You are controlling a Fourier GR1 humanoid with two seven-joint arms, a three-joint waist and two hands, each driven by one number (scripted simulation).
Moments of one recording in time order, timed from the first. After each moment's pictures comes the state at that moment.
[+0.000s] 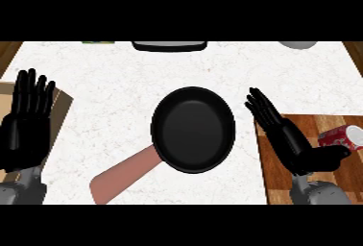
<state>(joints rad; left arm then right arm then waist) -0.11 0.38 -0.05 -1.65 0.43 0.30 -0.19 -0.12 -0.23 0.21 -1.64 -0.23 0.09 0.02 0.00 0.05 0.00</state>
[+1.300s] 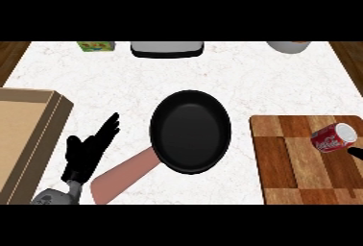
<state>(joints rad) -0.08 0.37 -0.34 -1.37 0.29 0.08 0.07 0.10 -0.58 -0.26 -1.91 -0.02 -0.18 0.24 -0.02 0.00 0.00</state>
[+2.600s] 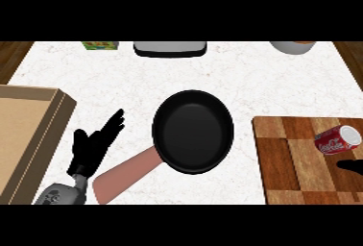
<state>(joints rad) -0.11 0.28 -0.25 -1.35 0.19 0.00 0.11 -0.01 -0.58 -0.25 -1.40 0.01 0.14 0.22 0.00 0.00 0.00</state>
